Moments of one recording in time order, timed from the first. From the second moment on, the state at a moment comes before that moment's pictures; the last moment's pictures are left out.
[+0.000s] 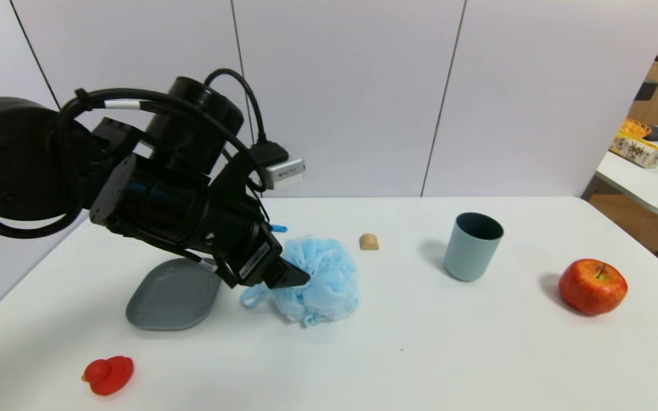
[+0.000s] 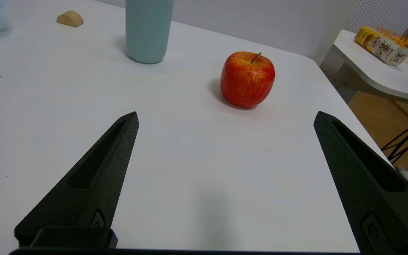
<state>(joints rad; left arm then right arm) -0.60 1.71 -1.40 0.45 -0.16 0.33 0.01 0.00 0.00 -0.05 0.02 -0.25</state>
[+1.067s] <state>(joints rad) -0.63 1.90 -1.52 0.46 -0.17 0.32 0.01 0.00 0.00 -0.05 0.02 -0.25</state>
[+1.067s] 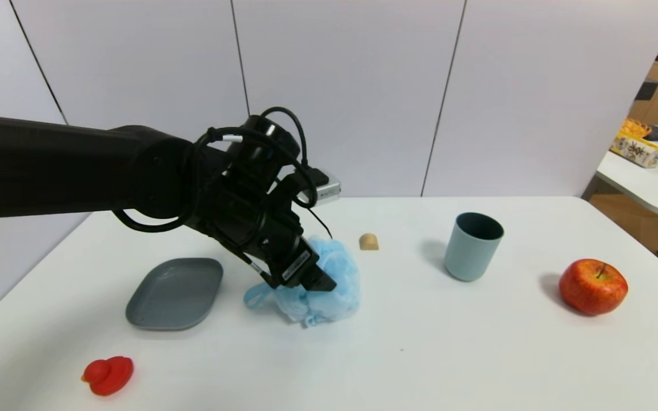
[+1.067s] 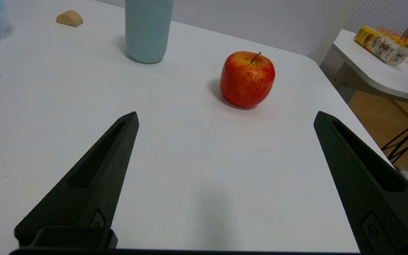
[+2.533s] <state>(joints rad) -0.64 1.99 -1.52 0.53 -0.28 0.38 0.01 0.00 0.00 -0.05 0.02 -0.25</state>
